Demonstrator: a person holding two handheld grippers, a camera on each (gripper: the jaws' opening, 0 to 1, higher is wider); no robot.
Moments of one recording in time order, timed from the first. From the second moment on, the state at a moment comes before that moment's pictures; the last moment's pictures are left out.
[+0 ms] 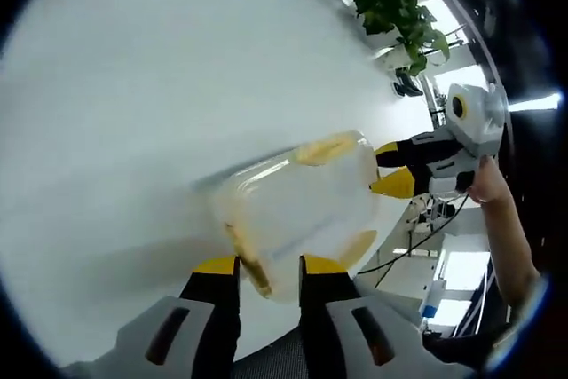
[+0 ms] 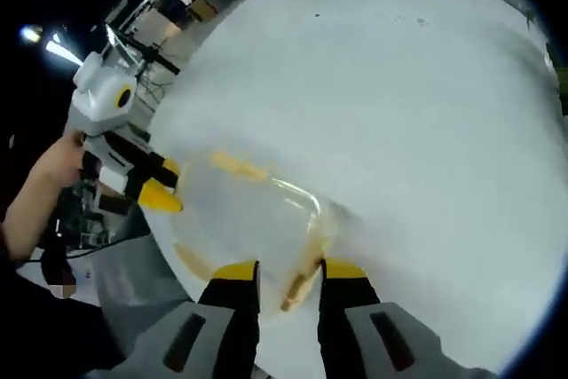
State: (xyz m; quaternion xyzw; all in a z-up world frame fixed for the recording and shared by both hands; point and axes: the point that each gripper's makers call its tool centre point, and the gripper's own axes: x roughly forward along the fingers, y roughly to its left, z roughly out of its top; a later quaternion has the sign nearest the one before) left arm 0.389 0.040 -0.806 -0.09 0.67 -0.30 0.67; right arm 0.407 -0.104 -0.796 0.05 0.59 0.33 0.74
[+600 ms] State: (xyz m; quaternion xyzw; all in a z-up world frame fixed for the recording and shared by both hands) left arm 0.392 0.044 -0.804 -0.09 0.66 -0.31 0.68; right arm 0.395 -0.095 -0.803 0.05 0.60 0.33 0.72
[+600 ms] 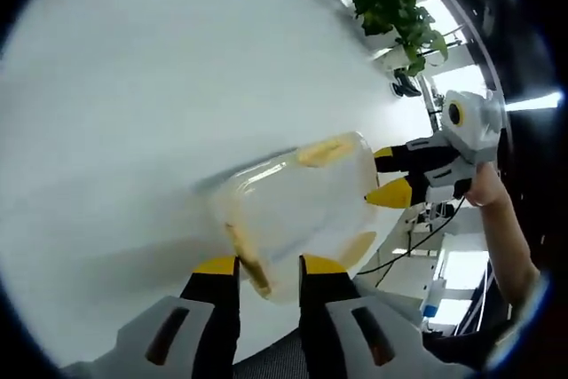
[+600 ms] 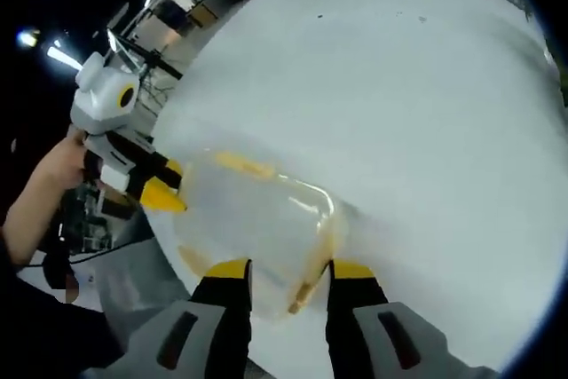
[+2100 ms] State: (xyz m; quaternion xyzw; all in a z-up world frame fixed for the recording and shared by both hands) left arm 0.411 0.018 -0.761 0.14 0.53 -0.44 0.71; right arm 0.413 -0.085 -0.764 -0.15 0.48 0.47 0.73
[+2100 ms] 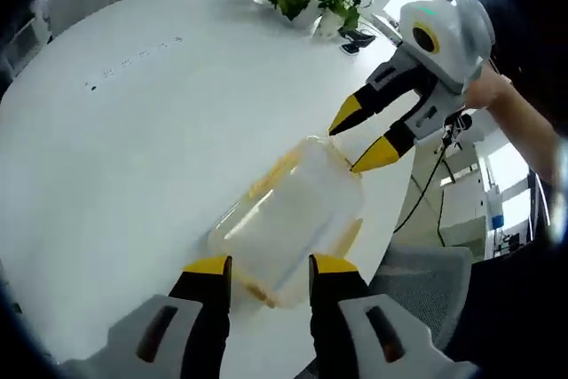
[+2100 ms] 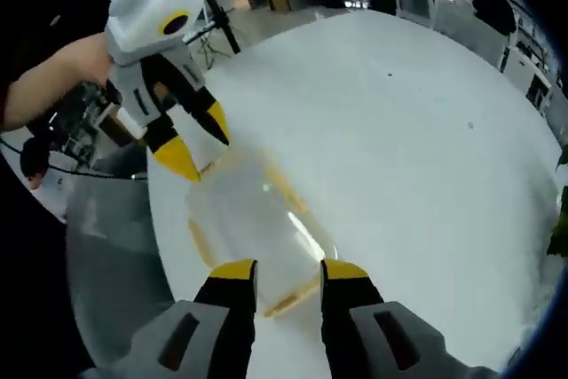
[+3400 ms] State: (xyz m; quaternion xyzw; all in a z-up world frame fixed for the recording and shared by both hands) left arm 0.391 -0.017 -0.777 0.32 0.46 -0.55 0.63; right arm 0.401 -0.035 -0.770 -0.26 0.46 0.55 0.65
